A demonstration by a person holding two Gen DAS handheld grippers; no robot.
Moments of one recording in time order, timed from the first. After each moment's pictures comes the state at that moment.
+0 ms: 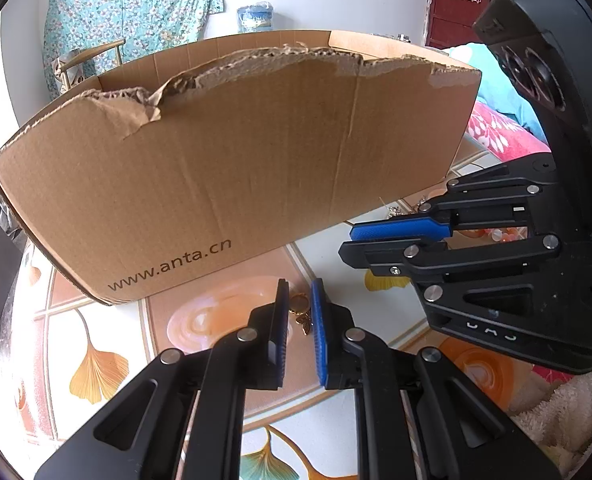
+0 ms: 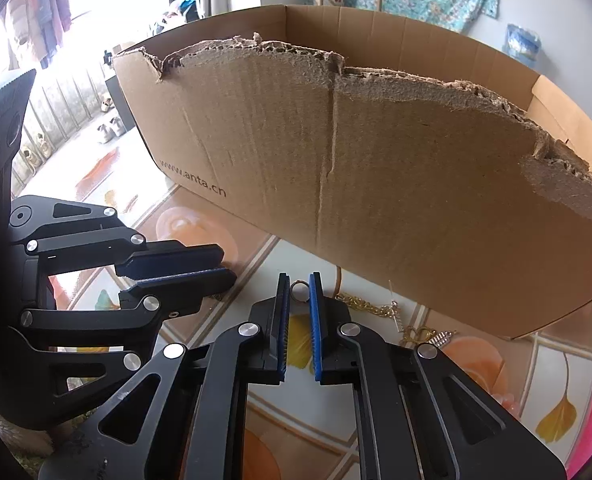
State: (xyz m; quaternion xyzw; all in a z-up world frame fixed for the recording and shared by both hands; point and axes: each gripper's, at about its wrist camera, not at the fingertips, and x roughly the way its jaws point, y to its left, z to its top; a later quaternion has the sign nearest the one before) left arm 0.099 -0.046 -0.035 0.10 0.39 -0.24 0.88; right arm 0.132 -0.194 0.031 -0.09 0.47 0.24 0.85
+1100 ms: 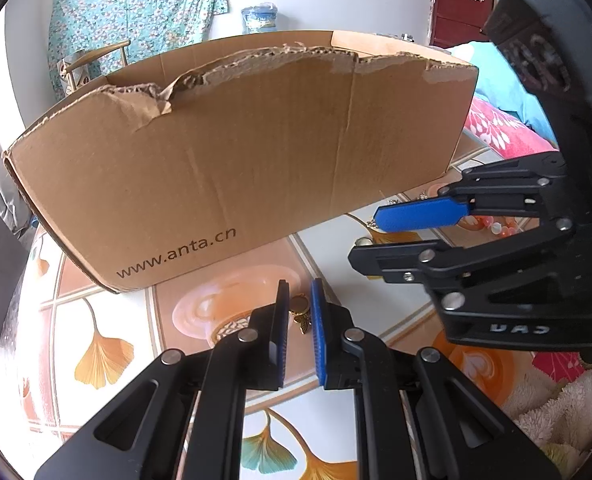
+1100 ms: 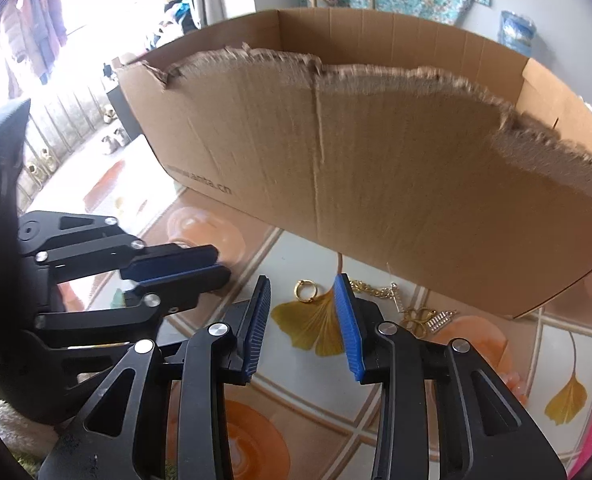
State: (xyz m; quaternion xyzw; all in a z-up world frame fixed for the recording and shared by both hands) left arm 0.091 -0.047 -0.035 0.11 0.39 -0.23 0.88; right arm 0.122 -0.217 0.040 -0.06 0.48 0.24 0.84
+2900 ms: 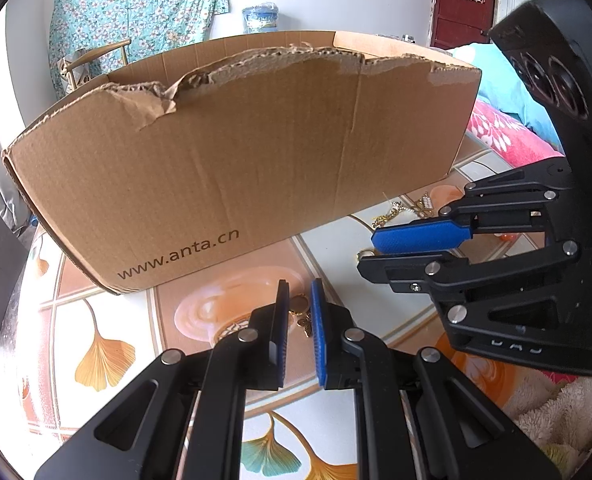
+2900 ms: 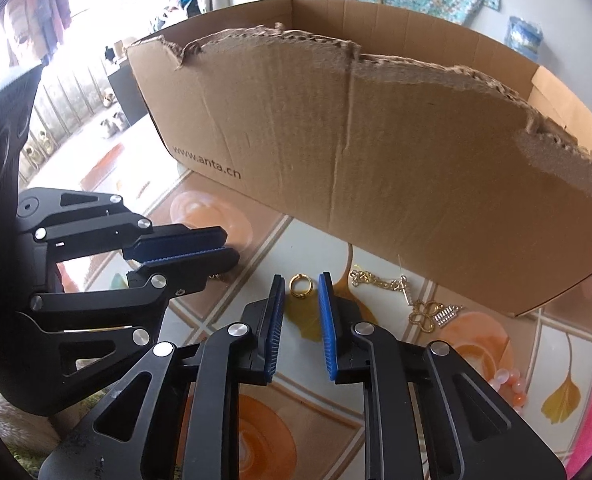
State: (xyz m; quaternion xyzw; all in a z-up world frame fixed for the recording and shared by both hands) left arm 0.094 -0.046 -0.033 0.11 0.39 -0.23 0.88; right arm 0.122 -0.204 0.039 -0.10 0.48 0.24 0.84
